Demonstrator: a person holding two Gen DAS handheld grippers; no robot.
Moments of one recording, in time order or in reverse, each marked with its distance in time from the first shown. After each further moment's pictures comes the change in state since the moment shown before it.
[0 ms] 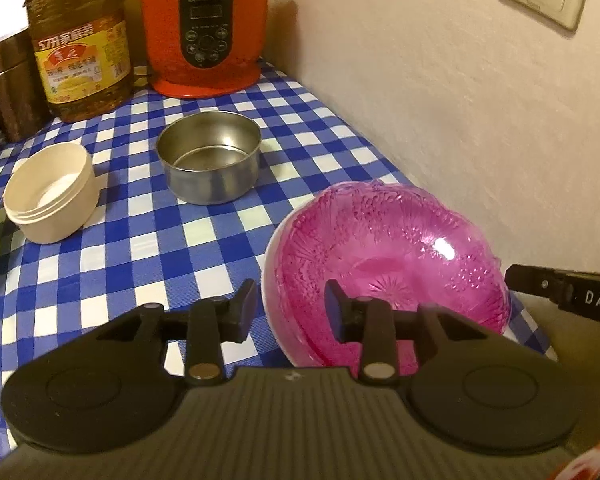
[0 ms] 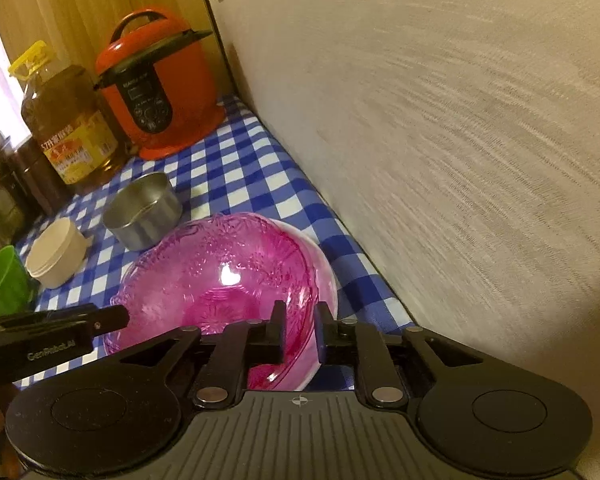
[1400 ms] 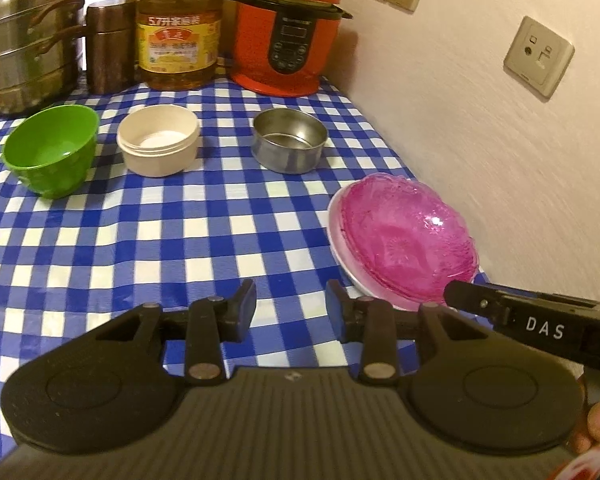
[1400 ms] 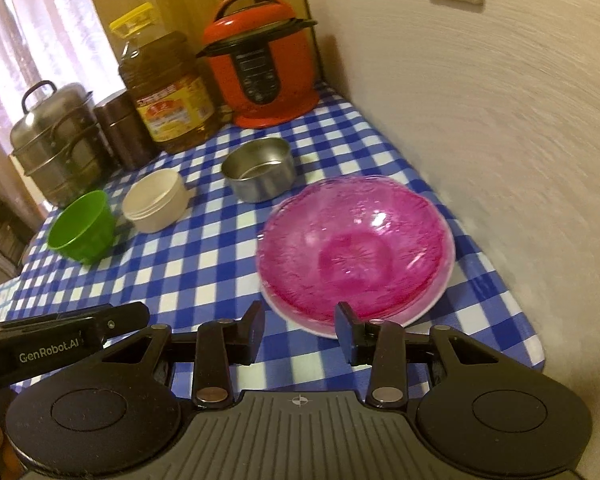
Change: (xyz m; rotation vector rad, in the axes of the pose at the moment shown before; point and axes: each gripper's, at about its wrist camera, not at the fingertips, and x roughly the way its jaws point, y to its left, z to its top) left arm -0.130 0.053 -0.051 -0.175 -0.019 0.028; right arm -0.067 0.100 -0.045 -0.113 0.046 0.121
